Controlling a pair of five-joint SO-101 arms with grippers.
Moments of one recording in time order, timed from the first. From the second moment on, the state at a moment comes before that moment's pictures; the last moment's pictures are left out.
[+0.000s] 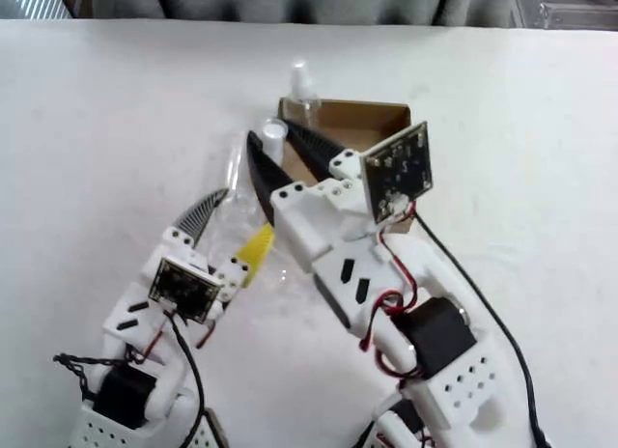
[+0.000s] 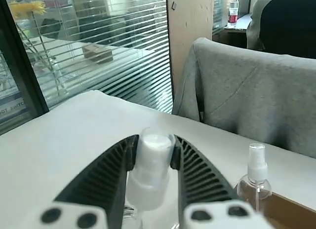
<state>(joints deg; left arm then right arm) 16.6 -104.3 85.1 36.2 -11.6 -38.6 -56.8 37.0 32.3 -5.0</state>
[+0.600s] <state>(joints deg) 16.6 -104.3 86.8 36.2 -11.6 -42.5 -61.6 45.9 31.7 -6.9</state>
